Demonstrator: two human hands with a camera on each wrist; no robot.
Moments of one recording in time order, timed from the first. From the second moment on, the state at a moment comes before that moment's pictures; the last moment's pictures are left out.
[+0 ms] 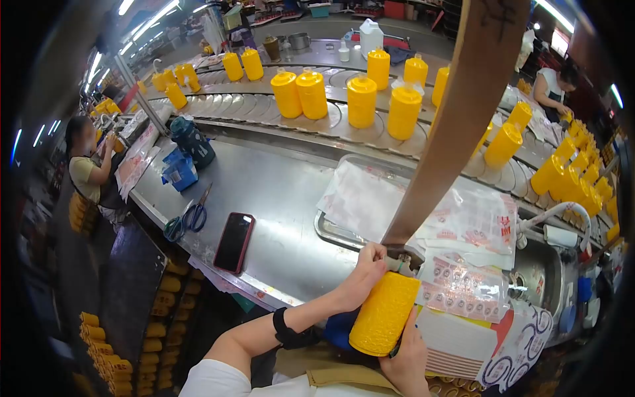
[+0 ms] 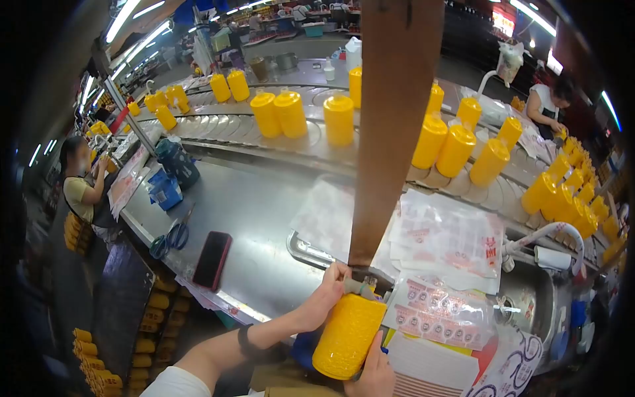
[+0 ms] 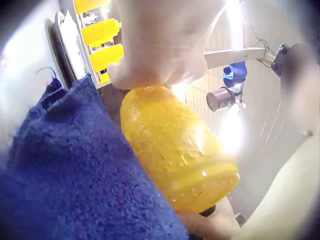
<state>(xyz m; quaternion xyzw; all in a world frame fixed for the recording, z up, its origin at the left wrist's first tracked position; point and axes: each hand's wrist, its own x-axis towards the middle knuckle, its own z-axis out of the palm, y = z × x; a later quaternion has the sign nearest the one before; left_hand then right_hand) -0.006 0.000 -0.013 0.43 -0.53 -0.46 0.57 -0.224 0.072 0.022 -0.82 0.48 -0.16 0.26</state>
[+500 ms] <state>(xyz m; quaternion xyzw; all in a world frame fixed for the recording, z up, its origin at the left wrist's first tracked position) 0.214 -0.191 0.042 0.55 -0.52 -0.01 0.66 -0.219 0.063 0.024 -0.80 0.44 -0.21 0.34</state>
